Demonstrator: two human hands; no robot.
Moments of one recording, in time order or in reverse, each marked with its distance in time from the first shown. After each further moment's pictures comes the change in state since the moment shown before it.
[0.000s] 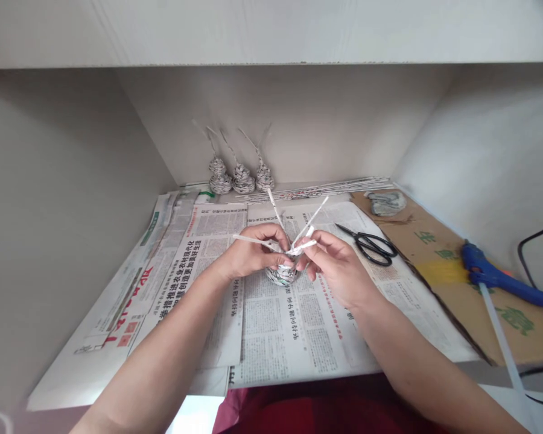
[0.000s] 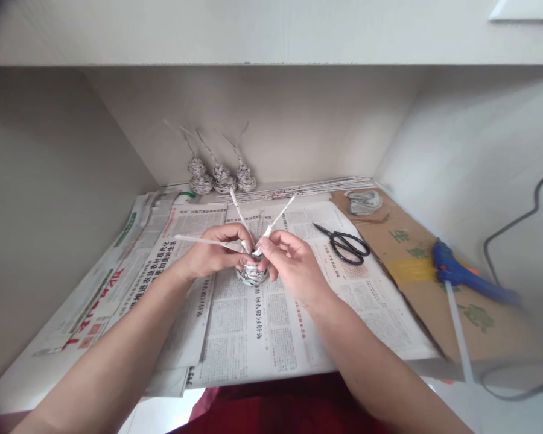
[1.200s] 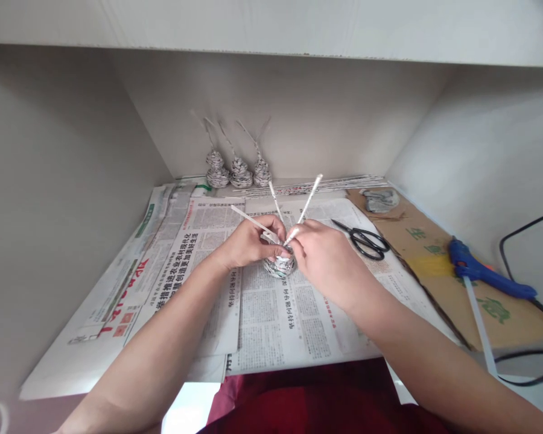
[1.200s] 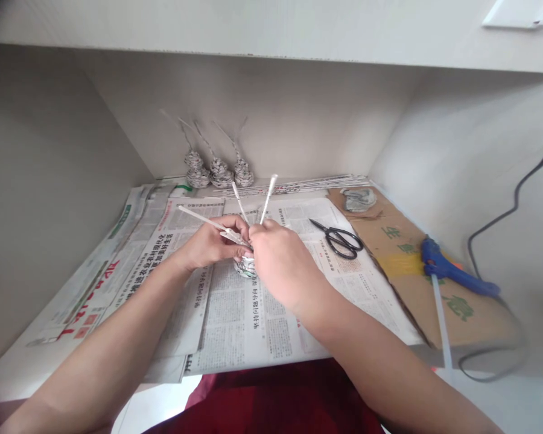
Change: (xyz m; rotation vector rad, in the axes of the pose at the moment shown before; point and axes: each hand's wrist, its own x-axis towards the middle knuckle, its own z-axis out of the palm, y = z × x) left_hand 0.001 -0.006 -0.004 -0.052 0.003 0.006; right_hand 0.000 -0.039 0.021 -1.322 -0.049 -0.382
